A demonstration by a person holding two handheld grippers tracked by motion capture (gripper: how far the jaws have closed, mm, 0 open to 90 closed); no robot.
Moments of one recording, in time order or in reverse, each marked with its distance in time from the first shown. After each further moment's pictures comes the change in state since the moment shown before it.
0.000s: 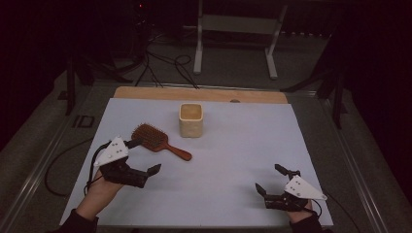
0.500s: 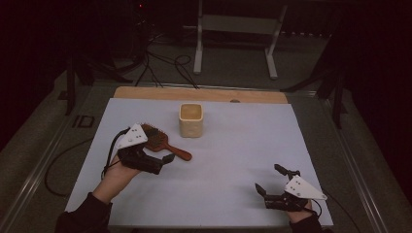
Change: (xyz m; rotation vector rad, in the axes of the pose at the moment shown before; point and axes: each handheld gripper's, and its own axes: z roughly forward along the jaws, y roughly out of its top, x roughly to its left) left arm 0.007 0.021 0.040 0.034 -0.040 -0.009; right arm 0.000 0.000 0.000 -0.001 0.006 0.005
